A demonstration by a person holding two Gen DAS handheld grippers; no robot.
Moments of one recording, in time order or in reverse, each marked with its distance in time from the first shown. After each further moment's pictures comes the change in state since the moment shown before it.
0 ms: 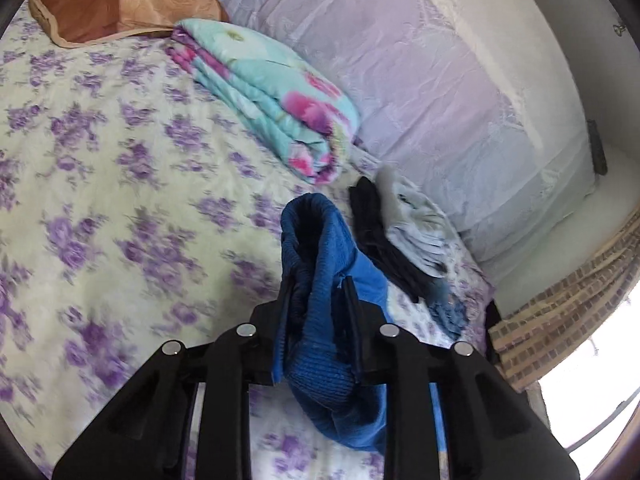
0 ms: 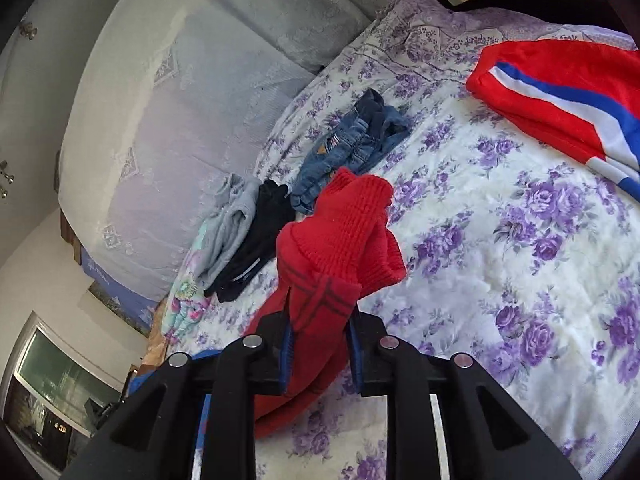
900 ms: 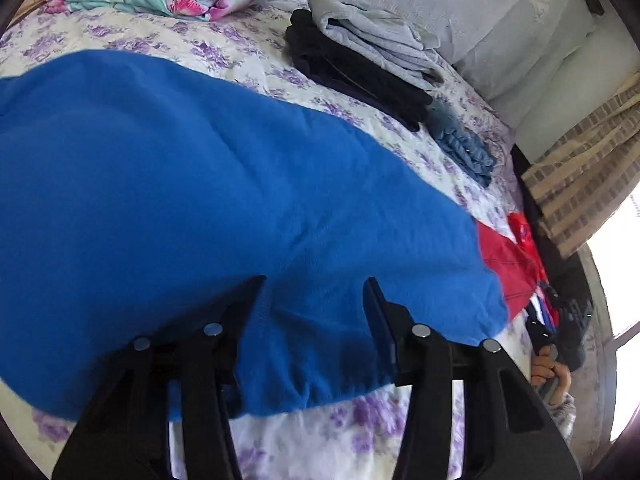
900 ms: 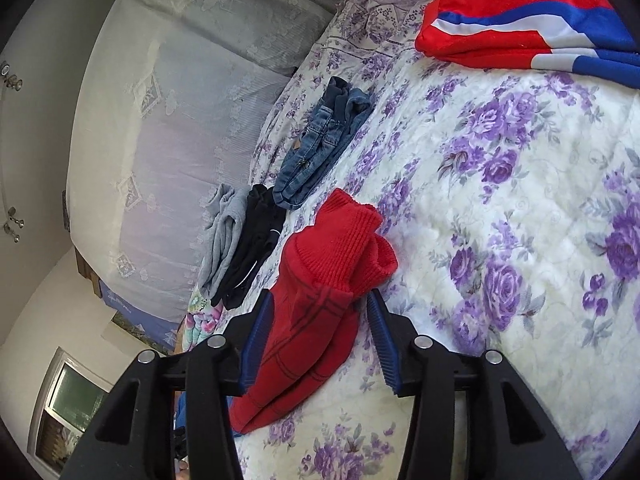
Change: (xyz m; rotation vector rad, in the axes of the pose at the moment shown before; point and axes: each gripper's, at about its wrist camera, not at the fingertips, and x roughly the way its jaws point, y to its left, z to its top) left arm 0.117 -0.094 -0.139 0.307 0.384 0.052; right arm -0.015 -0.041 -0.021 0.129 -0.074 0.134
